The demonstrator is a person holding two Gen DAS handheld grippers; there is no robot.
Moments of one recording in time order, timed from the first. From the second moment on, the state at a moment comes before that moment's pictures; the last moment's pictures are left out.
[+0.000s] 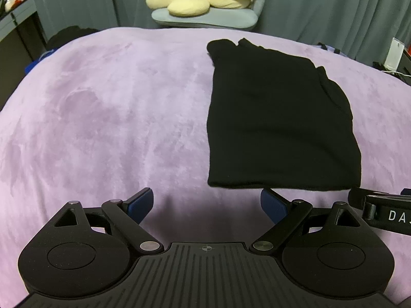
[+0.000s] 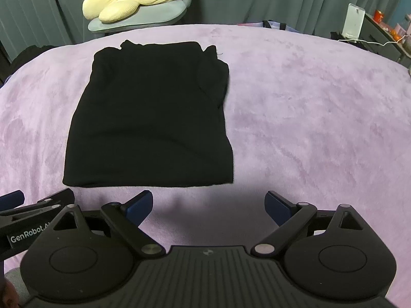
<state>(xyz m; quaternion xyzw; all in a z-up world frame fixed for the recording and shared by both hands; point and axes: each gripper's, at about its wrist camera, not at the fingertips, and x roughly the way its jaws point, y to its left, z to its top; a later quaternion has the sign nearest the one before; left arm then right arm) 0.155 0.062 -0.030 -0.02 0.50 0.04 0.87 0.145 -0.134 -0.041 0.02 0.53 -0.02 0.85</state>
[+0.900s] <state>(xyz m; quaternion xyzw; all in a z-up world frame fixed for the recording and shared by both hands) 0.155 0.062 -0.029 -0.01 0.50 0.04 0.87 0.146 -0.137 -0.039 0.02 0.52 -0.02 0.85</state>
